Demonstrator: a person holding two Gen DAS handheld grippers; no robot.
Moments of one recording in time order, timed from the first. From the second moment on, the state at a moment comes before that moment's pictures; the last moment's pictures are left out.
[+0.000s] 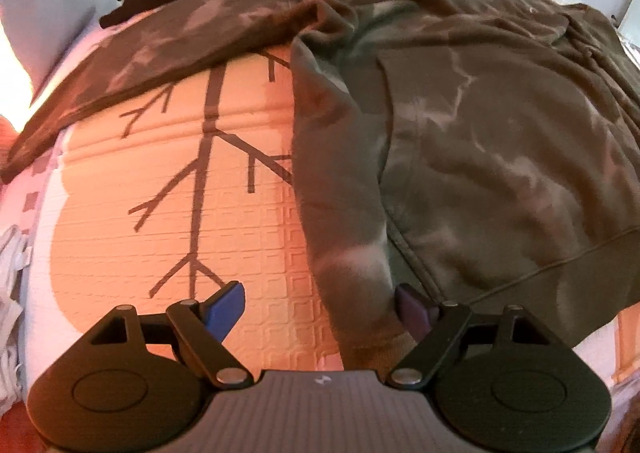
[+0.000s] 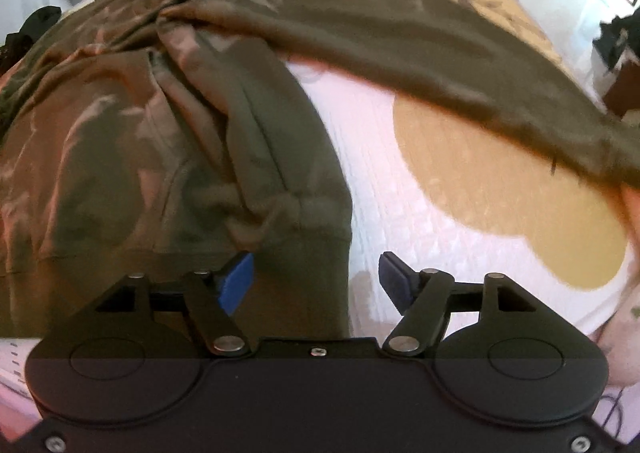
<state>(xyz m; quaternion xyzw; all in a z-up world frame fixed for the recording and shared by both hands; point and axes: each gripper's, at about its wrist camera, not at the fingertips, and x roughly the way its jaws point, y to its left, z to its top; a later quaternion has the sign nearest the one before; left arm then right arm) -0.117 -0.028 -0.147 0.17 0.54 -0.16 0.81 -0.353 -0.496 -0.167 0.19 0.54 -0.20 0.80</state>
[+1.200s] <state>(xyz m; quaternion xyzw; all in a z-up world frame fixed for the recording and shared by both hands) -0.145 -0.008 -0.158 0.12 0.59 -0.17 0.78 -0.375 -0.480 -0.151 0.17 0.54 -0.14 0.81</state>
